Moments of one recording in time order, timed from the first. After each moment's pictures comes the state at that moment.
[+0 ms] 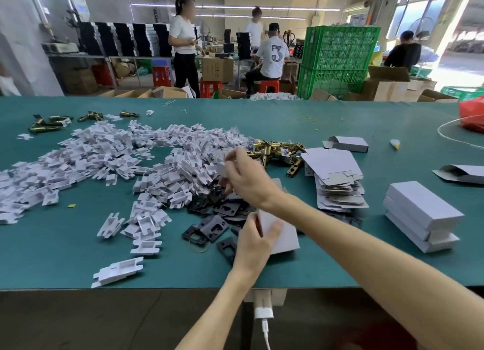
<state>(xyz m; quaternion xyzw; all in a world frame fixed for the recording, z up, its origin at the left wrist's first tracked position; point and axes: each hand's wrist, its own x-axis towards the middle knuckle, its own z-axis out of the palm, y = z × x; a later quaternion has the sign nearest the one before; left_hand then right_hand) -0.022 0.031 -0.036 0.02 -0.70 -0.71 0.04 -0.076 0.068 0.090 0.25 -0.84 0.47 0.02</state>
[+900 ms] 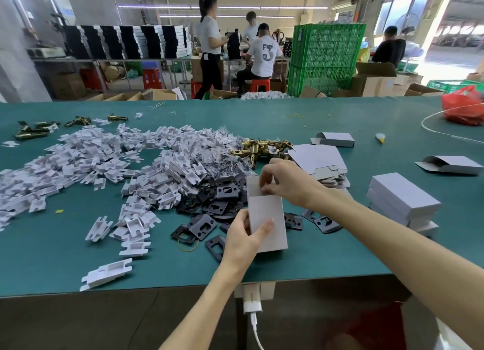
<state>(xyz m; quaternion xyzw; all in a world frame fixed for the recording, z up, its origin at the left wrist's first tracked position) -0.013 0.031 -0.034 -0.03 -0.68 -0.74 0.03 -0.092 0.180 0.083 0.29 -0.94 0.19 0.08</state>
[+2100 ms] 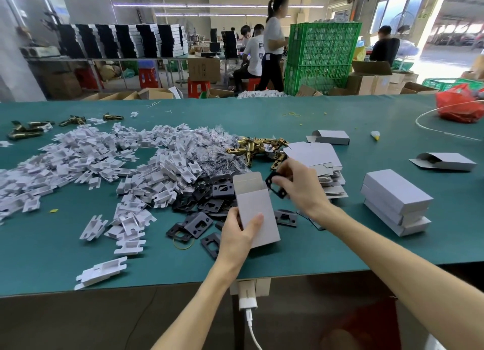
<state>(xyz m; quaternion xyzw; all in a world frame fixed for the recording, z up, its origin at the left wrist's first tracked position) -0.014 0.033 -0.036 0.00 -0.67 -0.74 0.06 -0.073 0.196 0.056 0.09 -0.90 0.41 0.15</state>
